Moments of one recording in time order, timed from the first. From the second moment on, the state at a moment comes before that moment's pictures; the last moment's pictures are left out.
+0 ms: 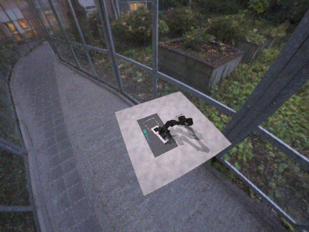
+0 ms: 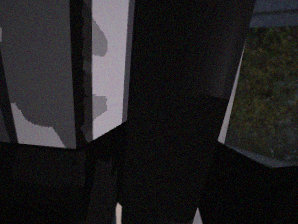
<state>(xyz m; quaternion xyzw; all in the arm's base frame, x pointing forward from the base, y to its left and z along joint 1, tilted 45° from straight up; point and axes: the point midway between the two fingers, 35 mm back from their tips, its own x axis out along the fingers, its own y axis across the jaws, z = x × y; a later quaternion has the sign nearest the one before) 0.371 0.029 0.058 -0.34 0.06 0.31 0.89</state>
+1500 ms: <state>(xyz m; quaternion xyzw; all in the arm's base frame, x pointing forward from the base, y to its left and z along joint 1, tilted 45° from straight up) 0.367 -0.020 0.059 -0.38 0.08 0.31 0.87</state>
